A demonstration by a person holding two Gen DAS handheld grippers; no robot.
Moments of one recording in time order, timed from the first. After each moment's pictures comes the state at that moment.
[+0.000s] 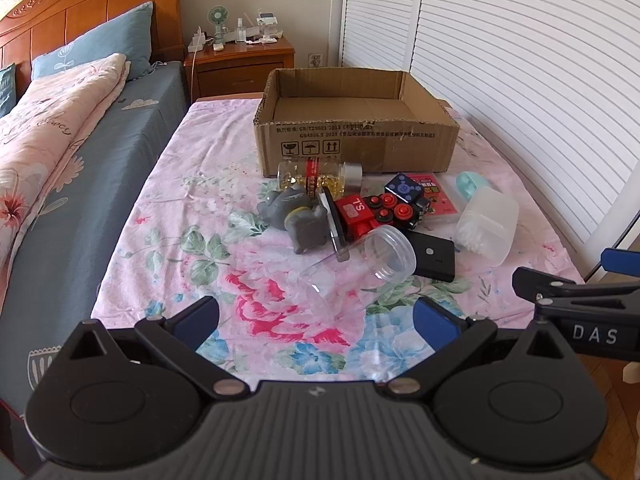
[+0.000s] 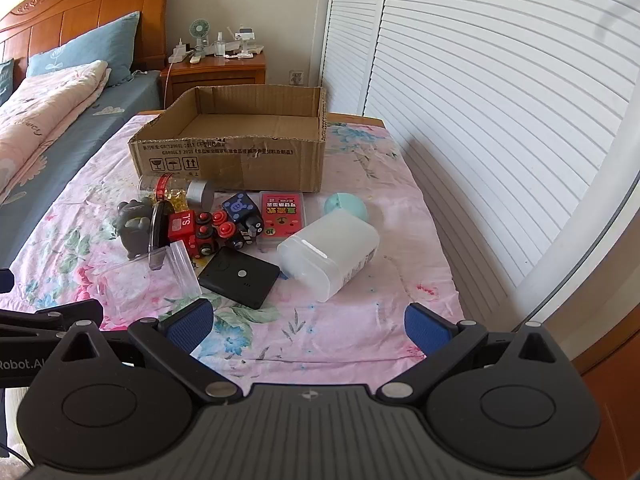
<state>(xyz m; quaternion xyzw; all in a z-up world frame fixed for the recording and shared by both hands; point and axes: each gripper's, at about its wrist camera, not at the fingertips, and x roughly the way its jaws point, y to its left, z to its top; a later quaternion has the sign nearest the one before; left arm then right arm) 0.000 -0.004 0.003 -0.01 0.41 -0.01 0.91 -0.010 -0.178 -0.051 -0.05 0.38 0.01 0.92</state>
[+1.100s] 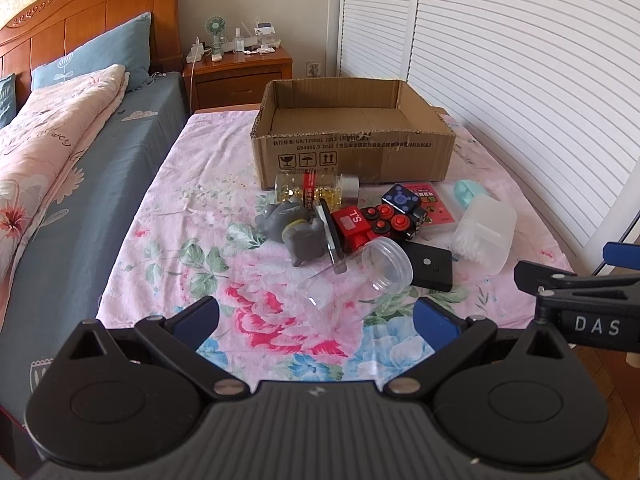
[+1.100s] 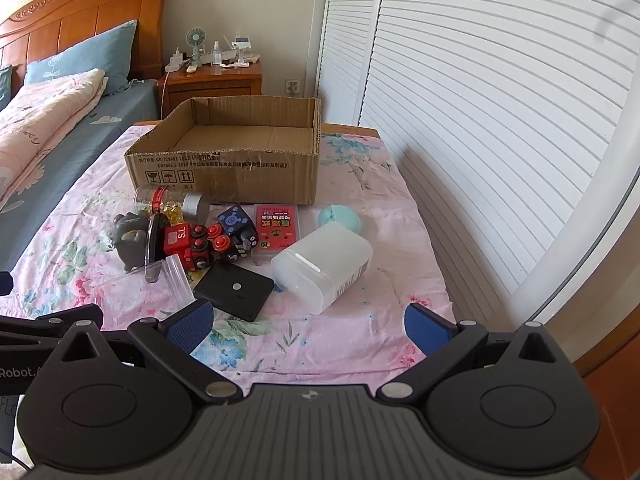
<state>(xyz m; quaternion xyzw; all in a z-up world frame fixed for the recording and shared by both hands) 0.002 -0.006 0.009 -0.01 0.40 -0.01 0.92 -0.007 -0.182 -0.046 -0.05 0.37 0.00 0.93</state>
